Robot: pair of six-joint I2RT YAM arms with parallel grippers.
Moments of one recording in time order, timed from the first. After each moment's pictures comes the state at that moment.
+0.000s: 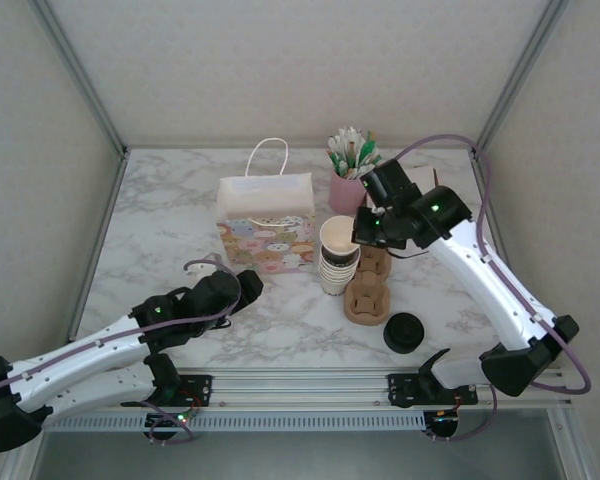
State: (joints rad) left arm -1.01 0.82 0.64 -0.61 -0.39 -1.31; right arm 0.67 1.36 1.62 -1.29 0.06 0.69
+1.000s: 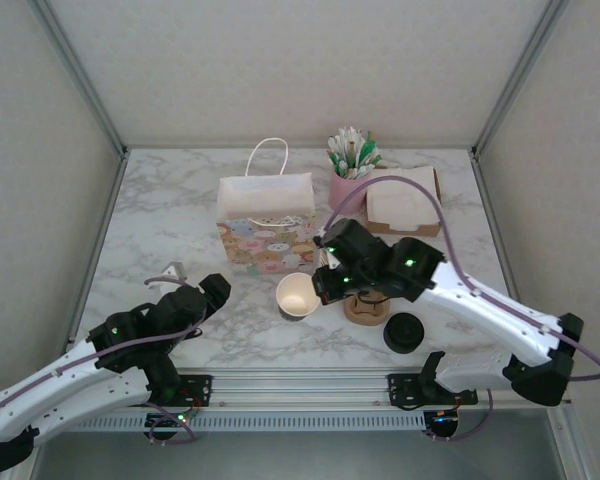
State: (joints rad) left arm -1.01 0.54 0.63 -0.86 -0.52 -1.40; right arm 1.06 1.25 1.31 -1.02 -0.04 0.60
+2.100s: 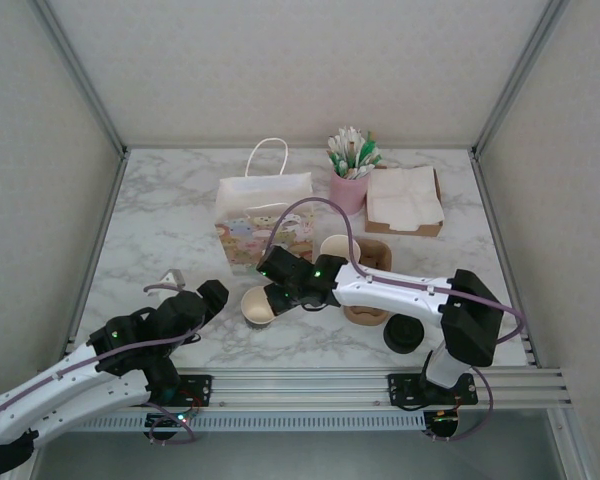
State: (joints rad) left arm -1.01 0.50 0.58 -0.89 -0.49 -1.47; right arm 1.16 1.65 1.25 -0.66 0.10 0.57
